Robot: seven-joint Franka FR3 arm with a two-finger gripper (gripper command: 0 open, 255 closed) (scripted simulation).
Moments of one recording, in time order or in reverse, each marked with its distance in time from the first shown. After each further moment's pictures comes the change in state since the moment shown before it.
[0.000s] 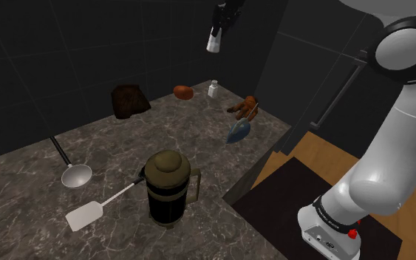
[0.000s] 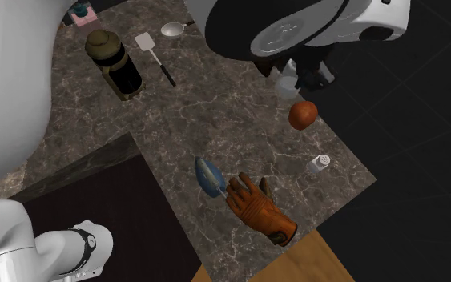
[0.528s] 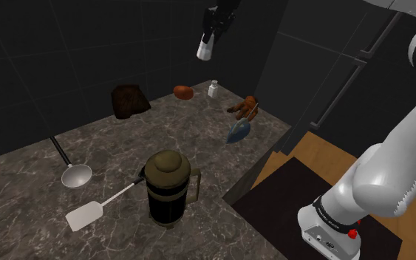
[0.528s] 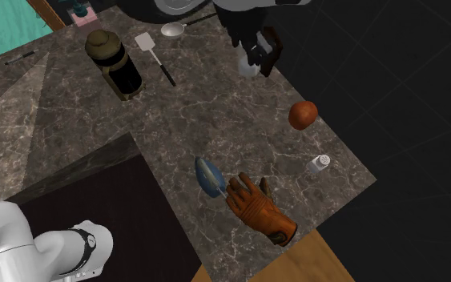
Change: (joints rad) arm 0.097 -0.174 0.062 -0.238 -0.040 0.086 0.148
